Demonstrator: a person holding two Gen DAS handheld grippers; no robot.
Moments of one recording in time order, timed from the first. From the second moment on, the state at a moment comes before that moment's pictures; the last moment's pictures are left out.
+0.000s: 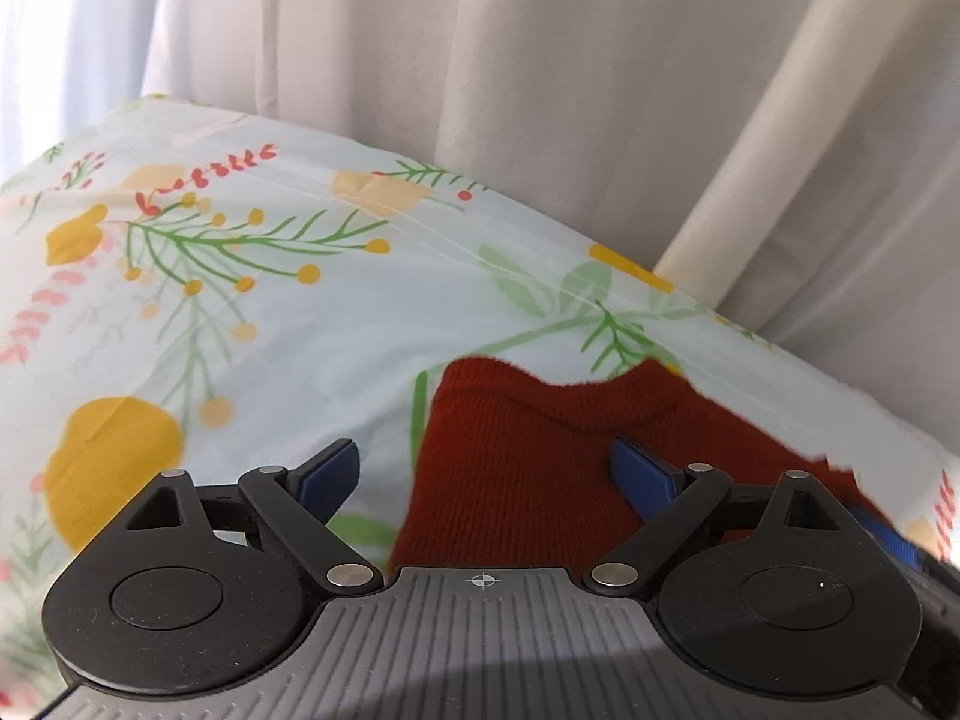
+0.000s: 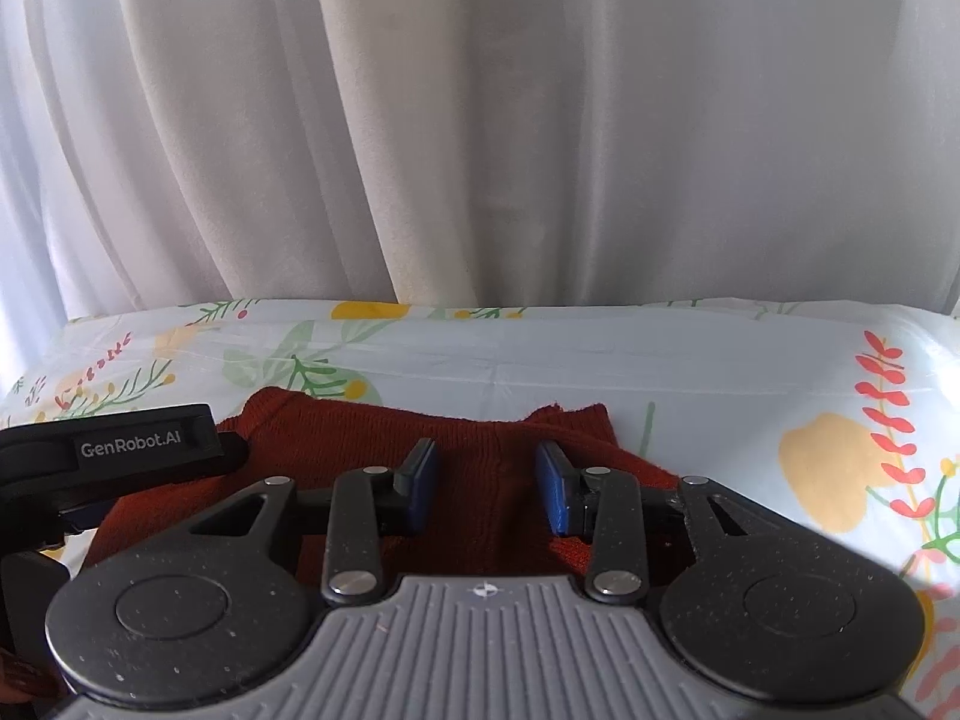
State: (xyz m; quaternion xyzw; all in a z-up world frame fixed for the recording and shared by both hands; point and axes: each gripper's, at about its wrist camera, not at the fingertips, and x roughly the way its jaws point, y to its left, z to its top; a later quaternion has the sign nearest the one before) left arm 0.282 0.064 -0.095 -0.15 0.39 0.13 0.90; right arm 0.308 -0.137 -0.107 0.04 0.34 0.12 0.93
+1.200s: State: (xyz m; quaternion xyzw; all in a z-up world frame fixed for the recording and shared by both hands) left arm 0.065 0.033 -0.059 -0.04 0.48 0.07 0.87; right arm 0.090 -0.163 -0.065 -0.02 0.50 0.08 0.86
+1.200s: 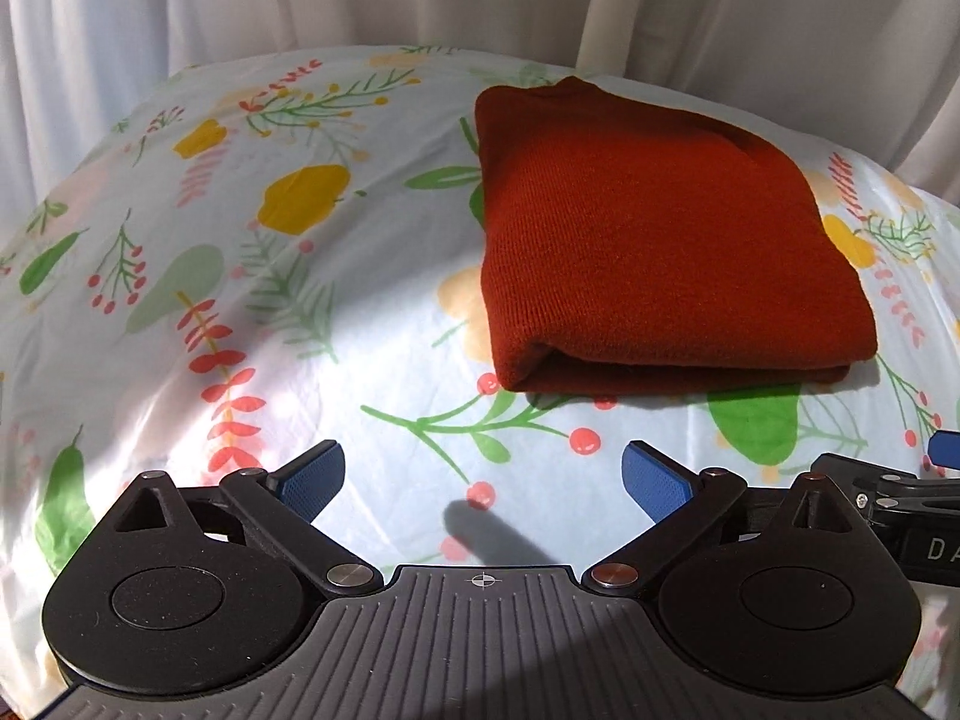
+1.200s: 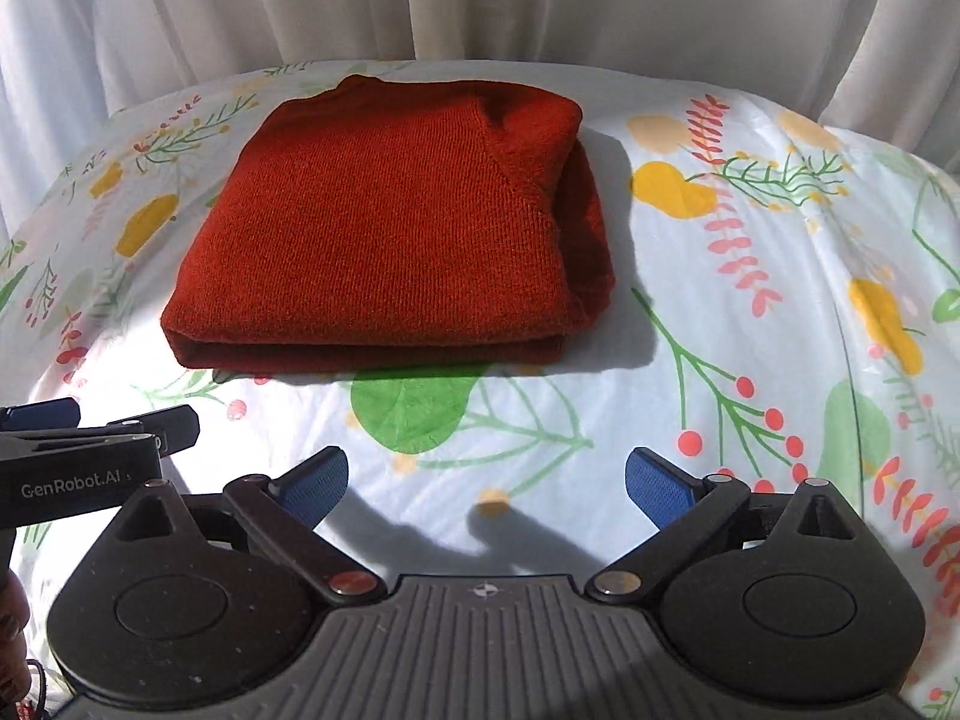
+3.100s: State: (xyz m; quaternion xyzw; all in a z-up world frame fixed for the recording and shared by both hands) left arm 0.069 0.024 -0.051 -0.02 0.50 0.07 0.86; right arm 0.089 -0.164 -0.049 -0.01 0.51 0.04 0.86
